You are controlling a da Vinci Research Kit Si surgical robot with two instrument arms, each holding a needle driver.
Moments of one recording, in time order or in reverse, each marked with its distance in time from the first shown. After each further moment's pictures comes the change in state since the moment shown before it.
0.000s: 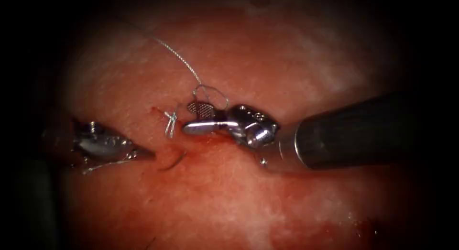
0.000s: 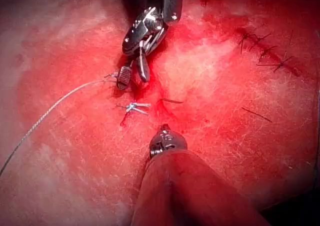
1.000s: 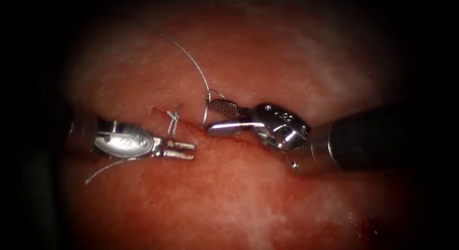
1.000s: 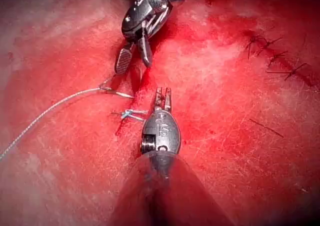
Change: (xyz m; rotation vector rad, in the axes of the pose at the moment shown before) right arm 0.001 -0.001 -0.003 0.069 -0.019 -0.082; left arm 0.005 0.000 0.004 -0.188 0.514 0.083
